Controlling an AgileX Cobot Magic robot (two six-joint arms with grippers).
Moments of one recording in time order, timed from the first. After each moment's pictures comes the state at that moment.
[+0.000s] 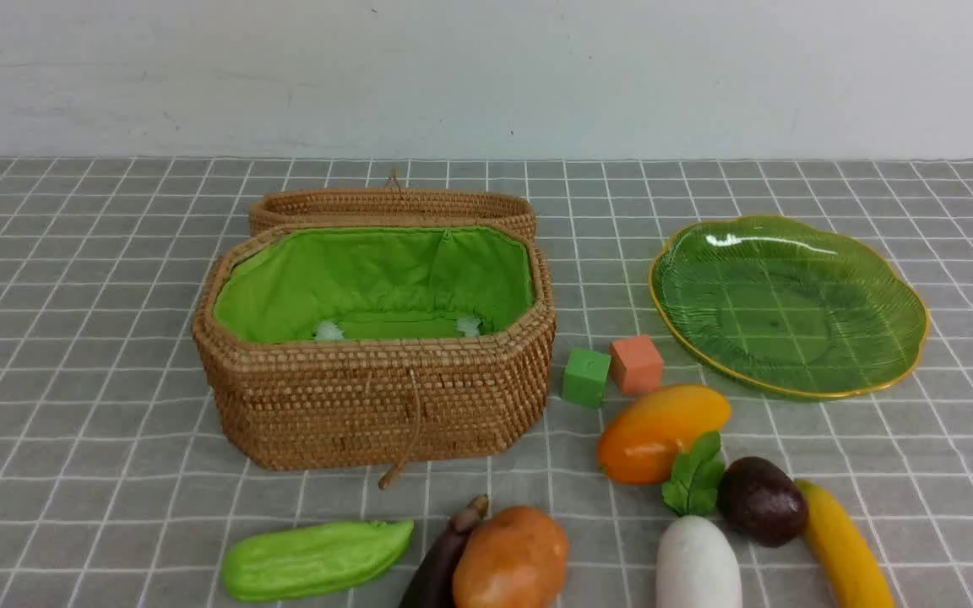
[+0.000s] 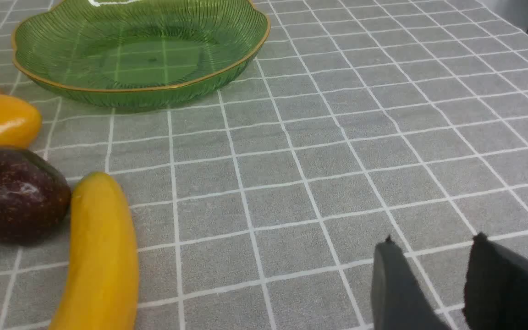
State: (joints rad) right arm -0.06 -0.01 0.02 -0.34 0.41 0.37; left arm -0.10 -0.01 0.03 0.04 0.39 -0.26
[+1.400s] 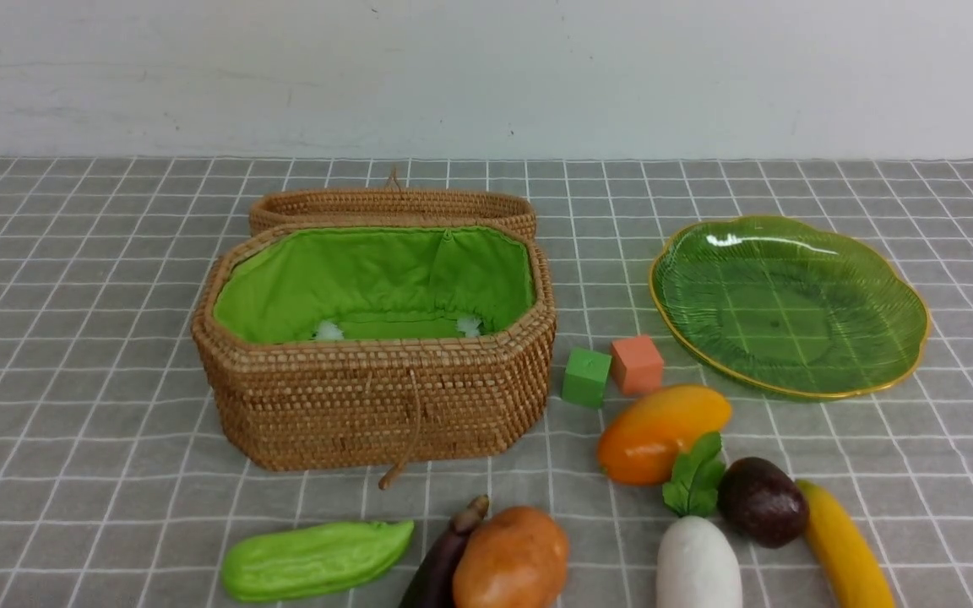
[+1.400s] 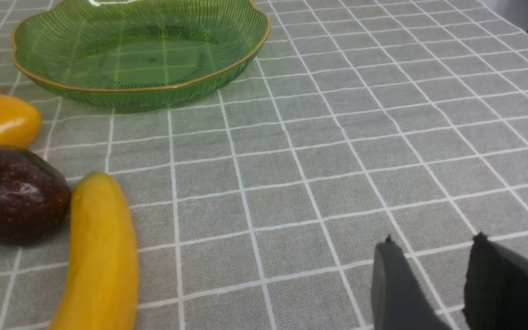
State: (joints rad) right arm -0.06 -0.01 0.02 -0.34 0.40 0.37; left arm -0.10 -0.01 0.03 0.22 0.25 -0.20
